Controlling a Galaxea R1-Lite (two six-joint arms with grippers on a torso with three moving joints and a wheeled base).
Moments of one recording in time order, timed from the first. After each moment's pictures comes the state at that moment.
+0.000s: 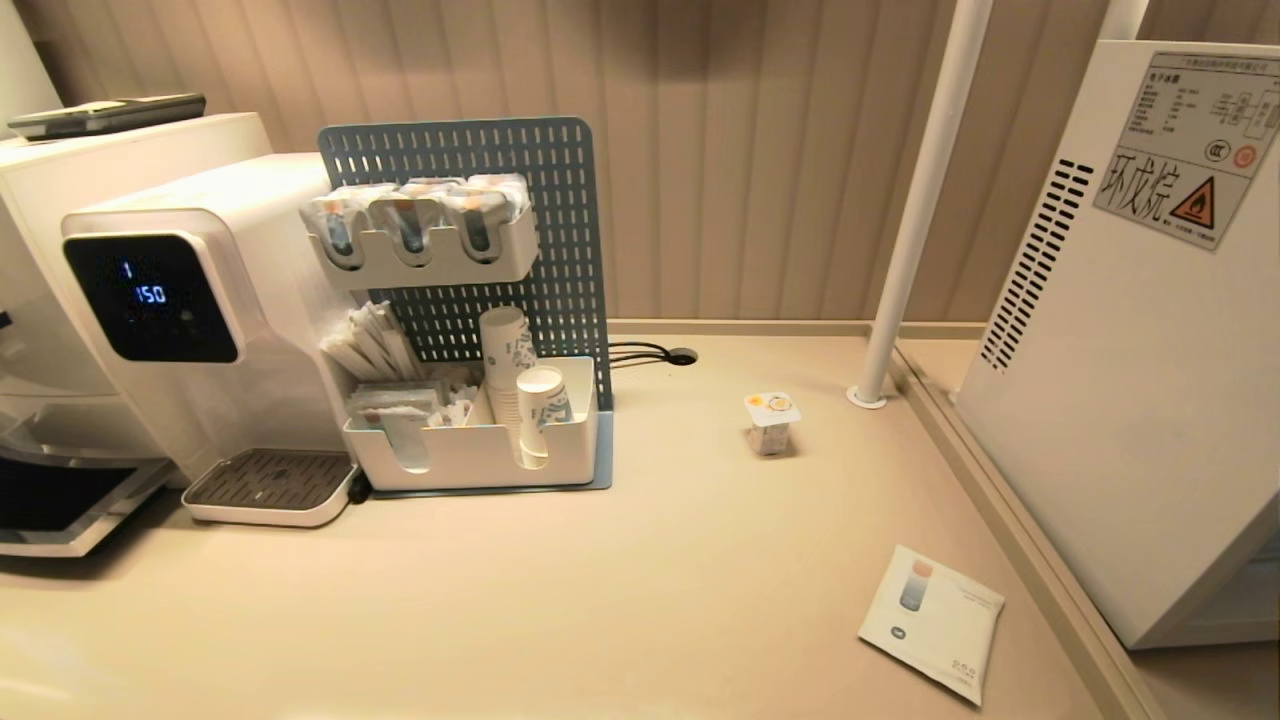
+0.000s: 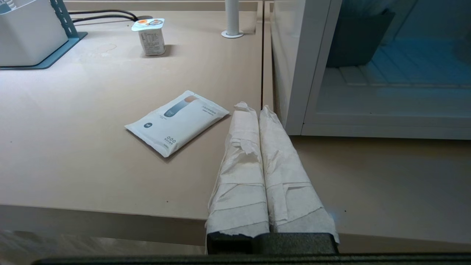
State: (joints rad) left arm 0.00 0.00 0.00 0.00 0.00 -0.02; right arm 0.00 0.00 0.00 0.02 0.01 -0.04
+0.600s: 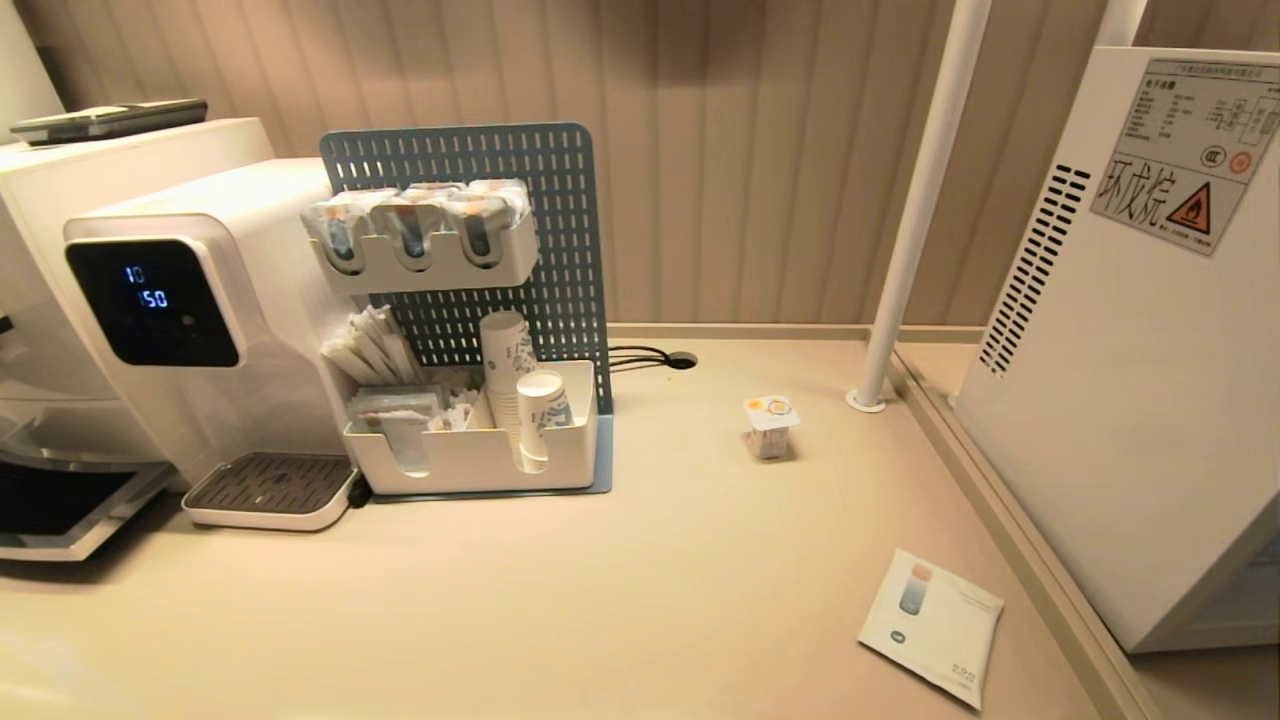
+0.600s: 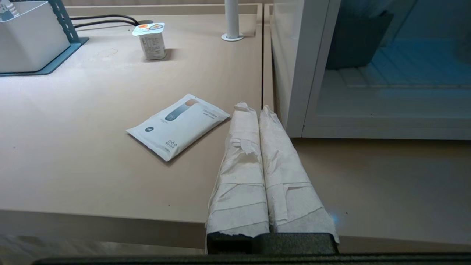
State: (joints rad) left arm 0.00 0.00 0.00 0.00 0.00 -0.02; right arm 0.00 0.00 0.00 0.02 0.01 -0.03
